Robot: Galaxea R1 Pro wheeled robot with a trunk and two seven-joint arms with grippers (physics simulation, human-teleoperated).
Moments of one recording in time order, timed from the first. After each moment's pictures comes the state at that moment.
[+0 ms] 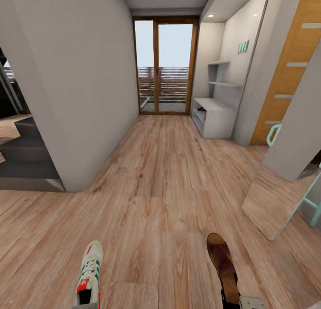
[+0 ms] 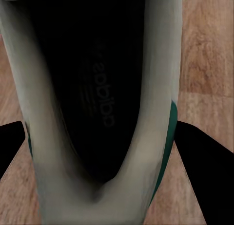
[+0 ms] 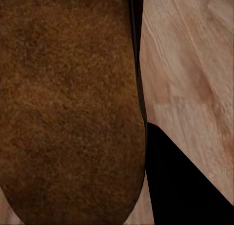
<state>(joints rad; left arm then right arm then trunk) -0.23 -0.01 0.60 -0.33 -0.41 -0.41 -0.16 -0.26 -0.09 0.15 -0.25 -0.20 -0.66 -0.07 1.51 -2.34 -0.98</state>
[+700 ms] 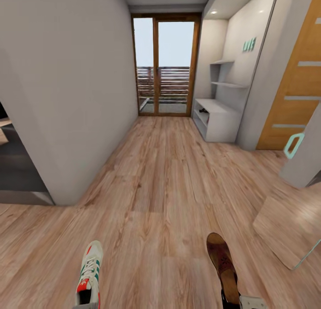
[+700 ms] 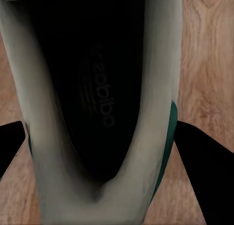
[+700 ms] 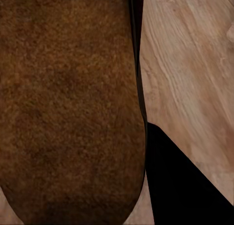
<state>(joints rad) -0.23 -0.01 0.60 -0.33 -0.41 -0.41 -0.16 -0.26 -0.09 0.15 -0.25 -0.20 -0.66 -0.07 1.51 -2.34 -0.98</state>
